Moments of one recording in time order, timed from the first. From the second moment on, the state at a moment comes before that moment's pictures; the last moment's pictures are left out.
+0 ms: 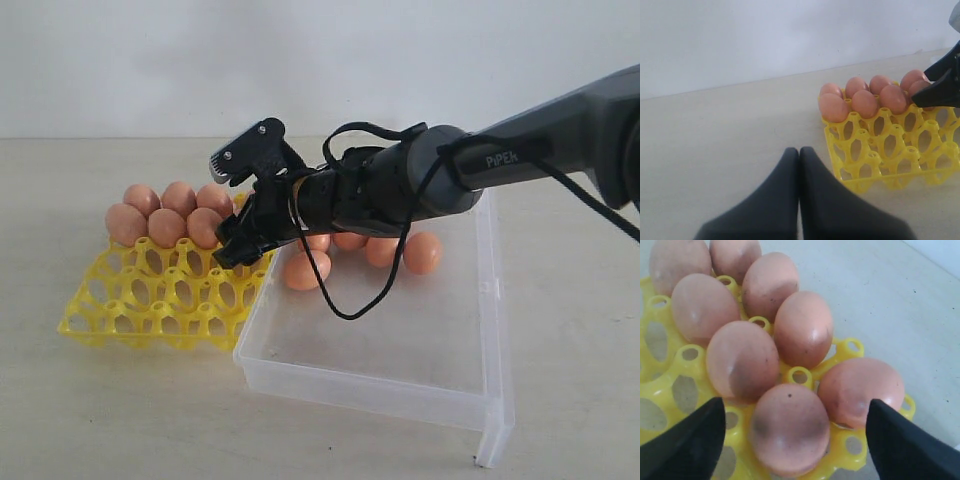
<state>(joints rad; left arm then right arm) 0.04 0.00 0.00 -0.21 0.29 0.33 0.66 2.19 -1.40 -0.85 -0.15 0.63</state>
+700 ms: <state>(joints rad) 0.04 0.00 0.00 -0.21 0.29 0.33 0.70 1.93 -1.40 -0.85 0.34 0.72</state>
